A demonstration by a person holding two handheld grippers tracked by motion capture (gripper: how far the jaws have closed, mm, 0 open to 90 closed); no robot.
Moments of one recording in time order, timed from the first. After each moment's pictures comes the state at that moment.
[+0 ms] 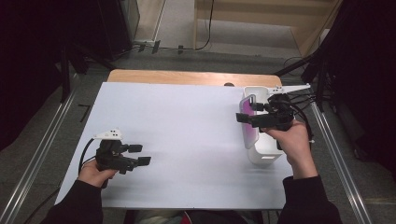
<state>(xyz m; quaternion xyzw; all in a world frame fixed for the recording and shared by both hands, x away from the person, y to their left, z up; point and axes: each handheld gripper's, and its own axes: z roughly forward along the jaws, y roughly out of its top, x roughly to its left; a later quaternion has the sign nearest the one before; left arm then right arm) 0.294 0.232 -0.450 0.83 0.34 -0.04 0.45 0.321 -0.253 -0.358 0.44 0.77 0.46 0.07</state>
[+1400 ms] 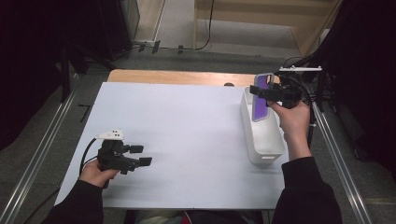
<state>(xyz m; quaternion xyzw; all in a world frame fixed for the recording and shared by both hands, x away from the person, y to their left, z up) 0.295 0.229 -0.454 0.83 0.34 -0.04 0.44 0.374 -0.285 -0.349 0.56 0.69 0.43 0.16</state>
